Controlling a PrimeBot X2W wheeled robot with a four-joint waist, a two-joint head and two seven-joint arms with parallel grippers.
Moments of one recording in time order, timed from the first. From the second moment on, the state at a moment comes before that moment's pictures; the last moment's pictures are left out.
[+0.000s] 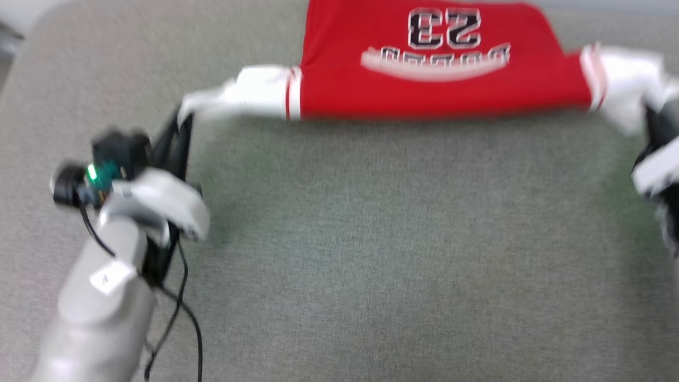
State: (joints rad) left arm -0.65 0.34 -0.30 0.58 -0.37 -0.07 -0.26; right arm -0.72 -0.32 -0.10 0.72 0.62 0.13 0.06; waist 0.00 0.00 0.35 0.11
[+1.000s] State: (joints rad) left arm -0.01 0.41 -0.36 0.44 -0.49 -0.08 -0.12; right arm 0.00 -0.55 0.18 0.35 0.88 0.13 0.36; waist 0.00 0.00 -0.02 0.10
